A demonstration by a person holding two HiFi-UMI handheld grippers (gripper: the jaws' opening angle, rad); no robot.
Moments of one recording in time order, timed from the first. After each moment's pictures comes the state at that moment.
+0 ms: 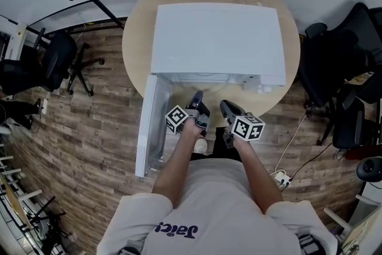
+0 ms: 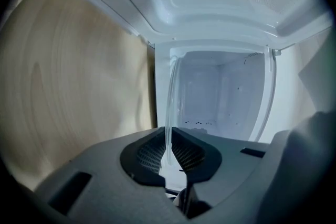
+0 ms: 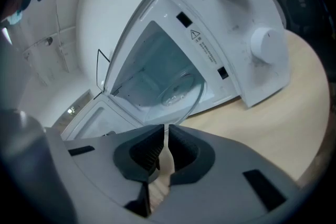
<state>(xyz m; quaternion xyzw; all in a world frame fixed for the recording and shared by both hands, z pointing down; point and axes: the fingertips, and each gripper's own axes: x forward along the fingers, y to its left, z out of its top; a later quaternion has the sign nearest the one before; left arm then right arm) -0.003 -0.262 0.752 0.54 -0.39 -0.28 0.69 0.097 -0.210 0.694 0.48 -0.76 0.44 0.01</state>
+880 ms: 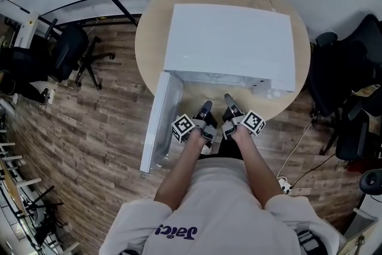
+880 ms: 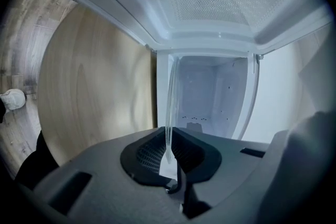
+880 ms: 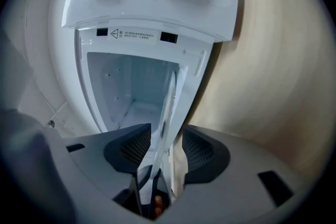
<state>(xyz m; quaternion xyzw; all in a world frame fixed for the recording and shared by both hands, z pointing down) -0.010 -0.221 0.733 0.53 -0.38 -0.29 0.70 0.089 -0.241 0.731 0.42 -0.63 0.60 -0.26</state>
